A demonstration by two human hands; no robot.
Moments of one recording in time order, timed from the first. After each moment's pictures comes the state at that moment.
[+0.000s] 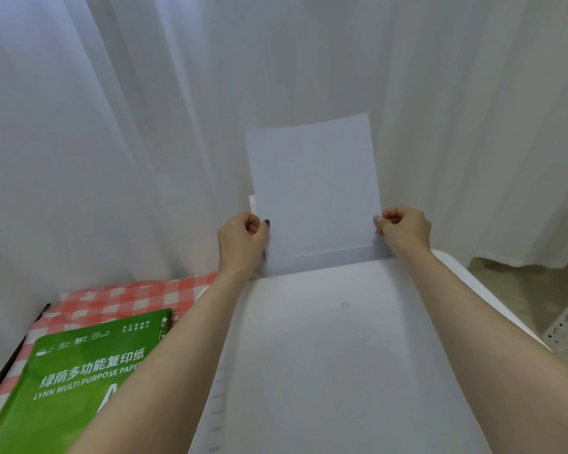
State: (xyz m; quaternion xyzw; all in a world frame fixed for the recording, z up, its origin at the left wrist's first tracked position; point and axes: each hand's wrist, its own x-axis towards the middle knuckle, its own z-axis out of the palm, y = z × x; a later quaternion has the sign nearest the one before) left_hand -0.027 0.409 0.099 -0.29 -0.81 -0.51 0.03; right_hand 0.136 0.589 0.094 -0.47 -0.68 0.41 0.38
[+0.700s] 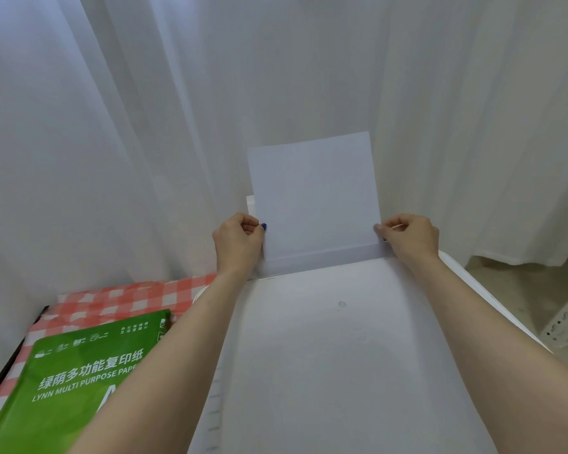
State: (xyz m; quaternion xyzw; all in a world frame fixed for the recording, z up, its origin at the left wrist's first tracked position) left_hand -0.022 0.410 0.102 -0.24 -0.81 -0.53 0.03; right_hand 0.155 0.589 0.088 -0.49 -0.70 0.39 0.34
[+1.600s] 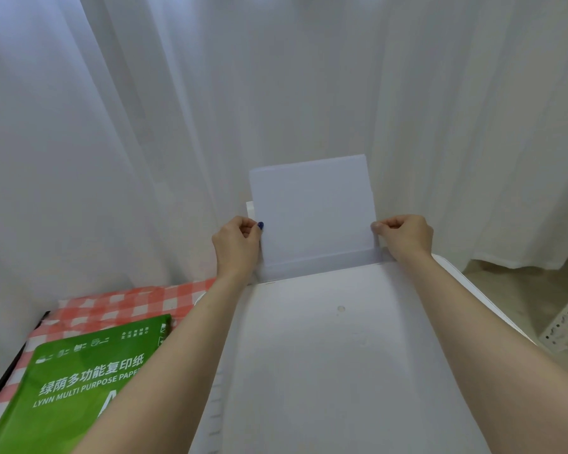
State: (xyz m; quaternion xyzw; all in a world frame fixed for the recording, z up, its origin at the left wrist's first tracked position) left_hand -0.022 0.409 0.106 -0.25 -0.81 -0.53 0.04; right_hand 0.146 0.586 0.101 -0.51 -0.68 0.39 0.36
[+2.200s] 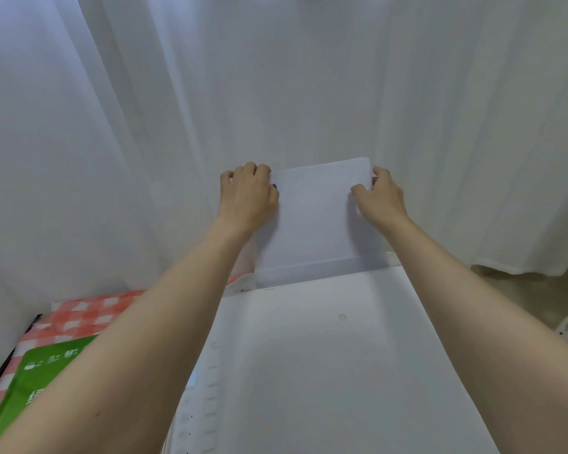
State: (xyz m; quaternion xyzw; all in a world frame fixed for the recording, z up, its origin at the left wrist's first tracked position) left_hand -0.047 0.451 0.163 -0.43 -0.85 -0.17 0.24; right_hand 0.099 0.588 0.149 -0.41 -0.76 0.38 0.34
